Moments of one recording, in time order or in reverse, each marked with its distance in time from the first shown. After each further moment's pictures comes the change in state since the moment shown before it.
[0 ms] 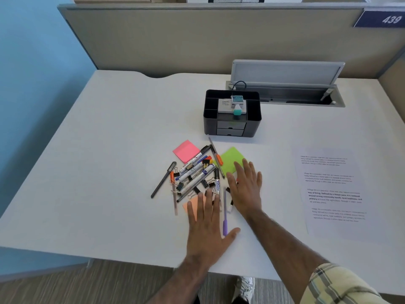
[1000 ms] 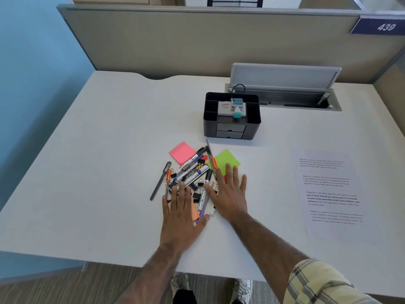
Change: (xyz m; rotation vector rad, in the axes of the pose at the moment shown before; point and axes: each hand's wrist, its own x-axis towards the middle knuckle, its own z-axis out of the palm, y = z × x) left_hand 0.017 -0.073 -0.010 0.074 -0.015 -0.076; right_hand -0.010 -0.038 0.014 -0.278 -0.214 -0.087
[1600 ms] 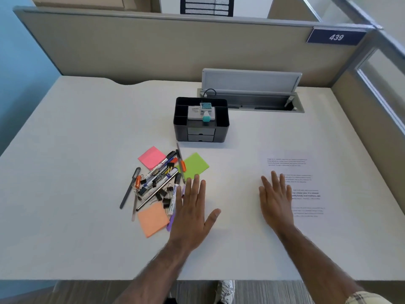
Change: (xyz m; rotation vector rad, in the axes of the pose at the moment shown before) left_hand 0.027 0.098 -0.017 -0.182 0.126 0.278; right_hand -0.055 0.191 -0.056 0.068 0.203 0.270
